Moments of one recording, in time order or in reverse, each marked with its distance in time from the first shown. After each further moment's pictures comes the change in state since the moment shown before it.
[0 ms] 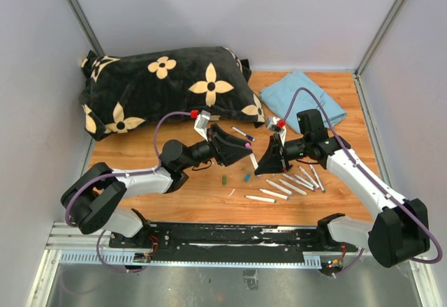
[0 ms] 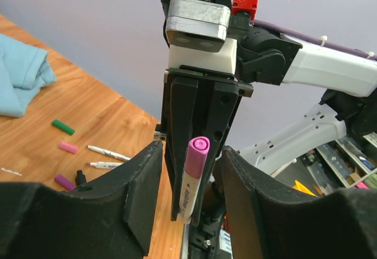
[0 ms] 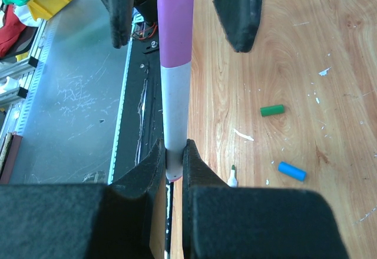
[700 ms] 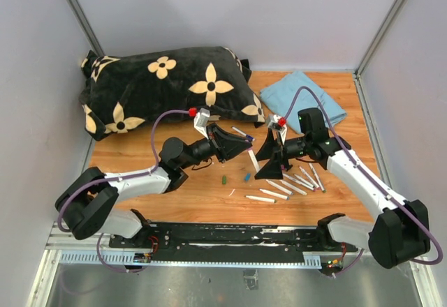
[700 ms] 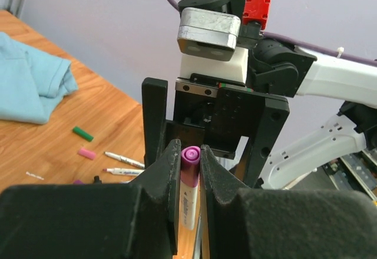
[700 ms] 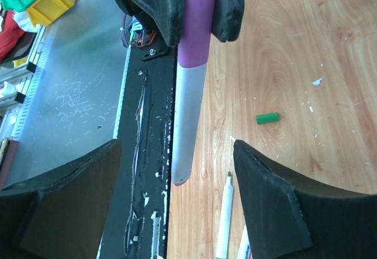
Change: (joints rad) left arm -0.009 -0.048 0.030 -0.118 -0.052 0.068; right arm 0.000 0.002 -0.001 0.036 -0.004 0.029
